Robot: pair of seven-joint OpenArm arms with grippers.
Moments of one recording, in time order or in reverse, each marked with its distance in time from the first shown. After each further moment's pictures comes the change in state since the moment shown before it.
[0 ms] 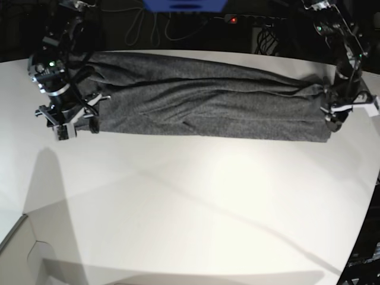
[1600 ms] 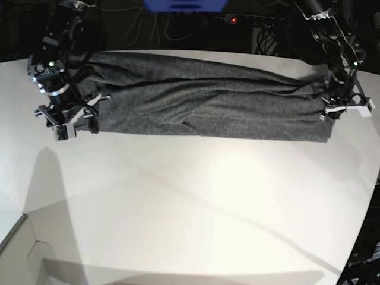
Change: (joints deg) left arm -3.8 -0.6 -0.1 -8.2 5.9 0.1 -0.2; right arm 0.0 0.0 0.1 0.0 0.0 0.0 0.0
